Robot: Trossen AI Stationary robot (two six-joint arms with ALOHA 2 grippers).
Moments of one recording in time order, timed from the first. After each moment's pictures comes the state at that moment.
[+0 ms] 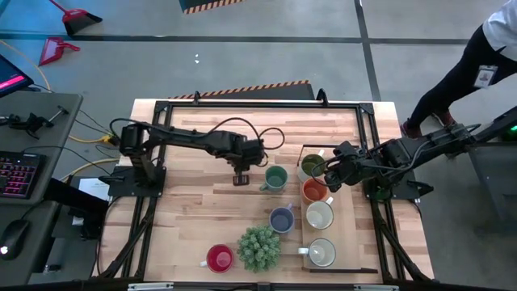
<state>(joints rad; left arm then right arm) 0.08 1.82 1.35 -0.82 -0.12 0.06 0.35 1.05 1.10 -1.11 0.39 1.16</state>
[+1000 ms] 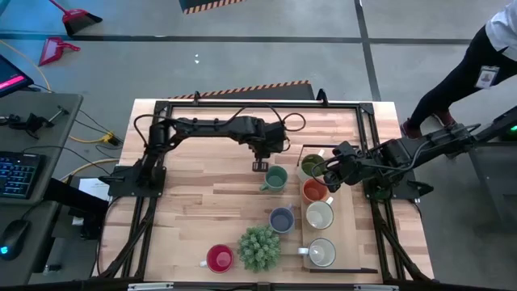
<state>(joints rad) 0.19 2.09 1.78 -0.92 -0.08 0.29 0.35 1.05 1.10 -1.08 0.39 1.16</state>
